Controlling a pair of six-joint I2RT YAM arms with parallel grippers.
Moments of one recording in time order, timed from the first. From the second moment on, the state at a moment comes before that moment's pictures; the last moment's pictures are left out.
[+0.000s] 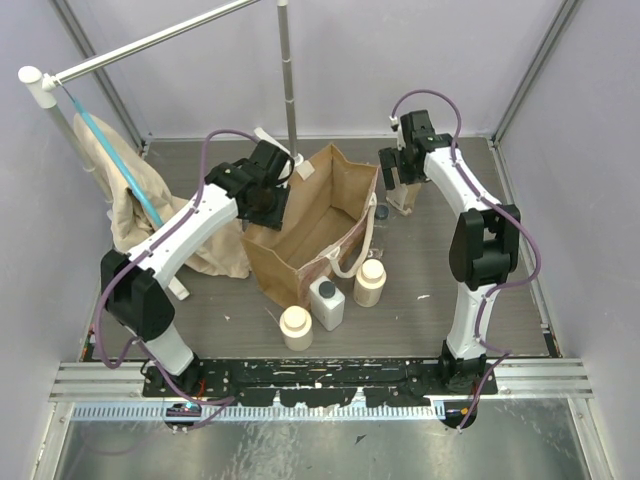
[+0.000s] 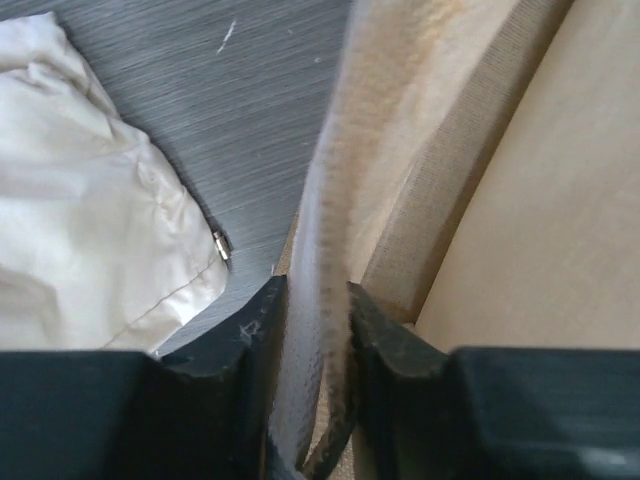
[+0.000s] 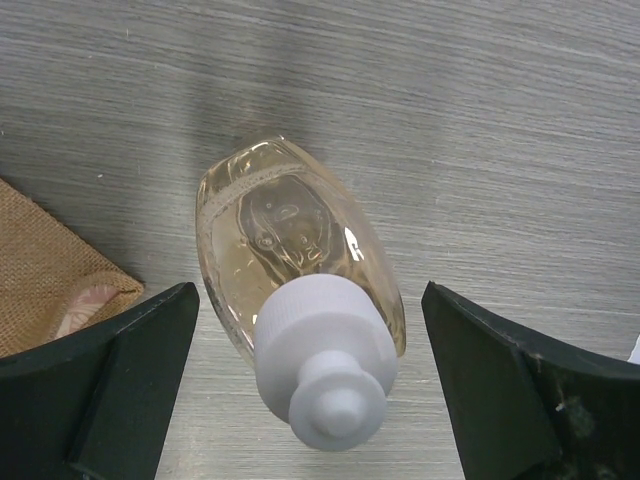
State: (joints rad) left arm -0.60 1.67 1.60 -0.99 -0.11 -0.29; right arm 0.19 1.99 1.79 -0.77 0.14 -0.07
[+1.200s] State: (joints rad) left arm -0.59 1.67 1.58 -0.95 -0.01 -0.25; right arm 0.17 1.98 1.62 -0.58 0.11 -0.10
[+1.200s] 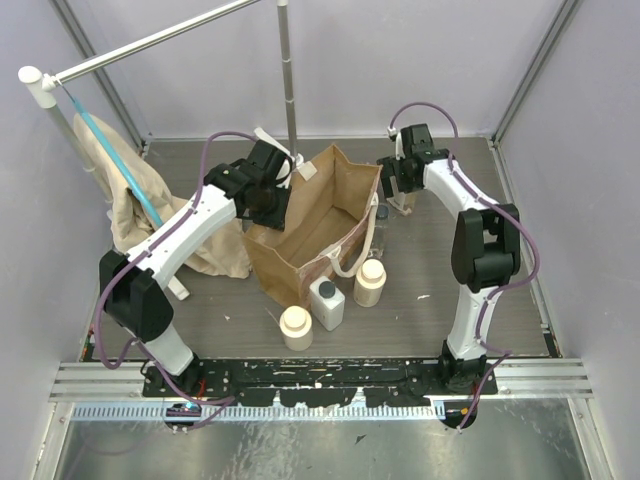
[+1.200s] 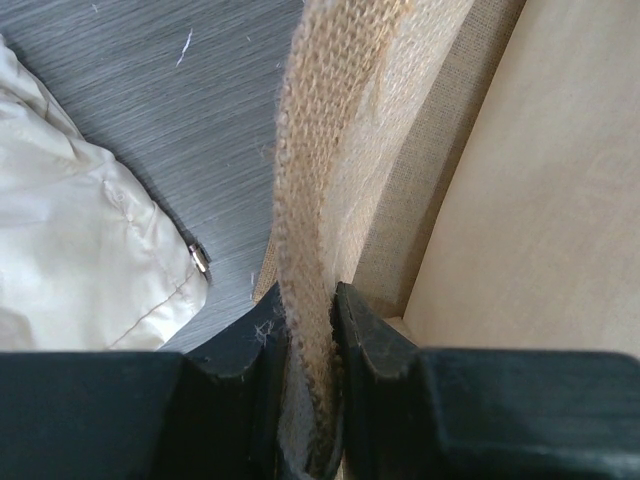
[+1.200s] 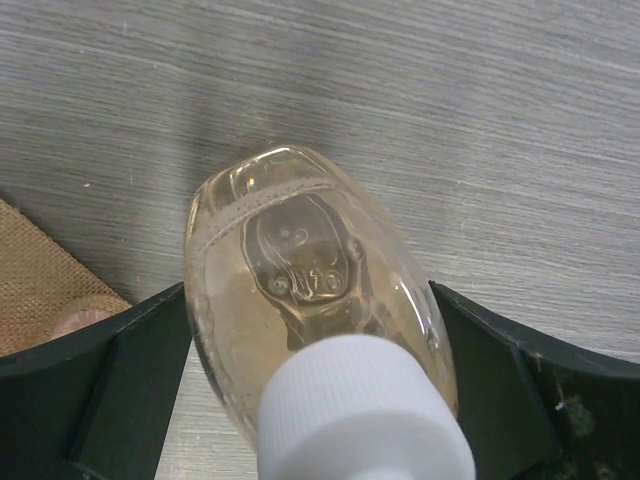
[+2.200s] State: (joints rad) left arm -0.59 1.64 1.53 -0.91 0.02 -0.27; right arm 0.17 1.89 1.50 -0.45 0.04 -0.14
